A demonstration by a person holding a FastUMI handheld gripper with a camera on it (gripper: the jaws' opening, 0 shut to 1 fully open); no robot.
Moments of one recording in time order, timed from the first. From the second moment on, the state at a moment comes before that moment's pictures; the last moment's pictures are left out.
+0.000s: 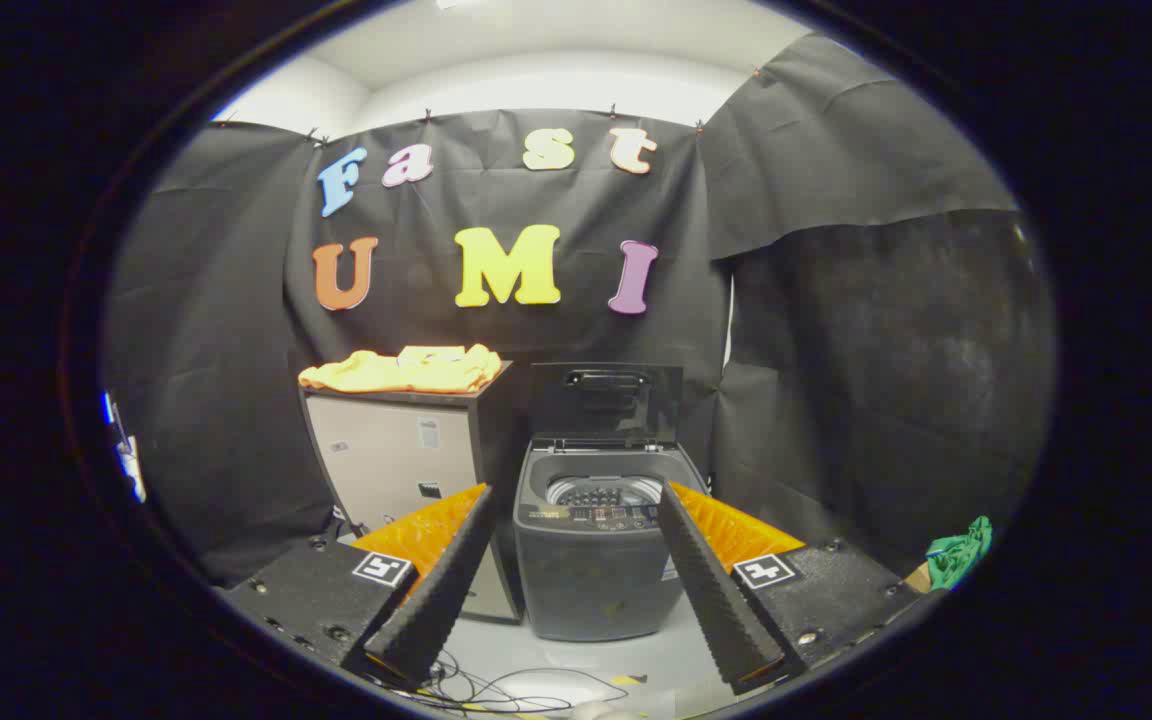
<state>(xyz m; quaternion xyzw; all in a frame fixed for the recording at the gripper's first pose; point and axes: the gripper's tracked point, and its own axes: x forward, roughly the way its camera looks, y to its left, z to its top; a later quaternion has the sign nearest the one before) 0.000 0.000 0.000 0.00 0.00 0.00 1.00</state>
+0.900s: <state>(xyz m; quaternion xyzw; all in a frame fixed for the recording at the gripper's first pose) -0.008 0.022 0.028 -0.01 -0.03 0.00 1.00</state>
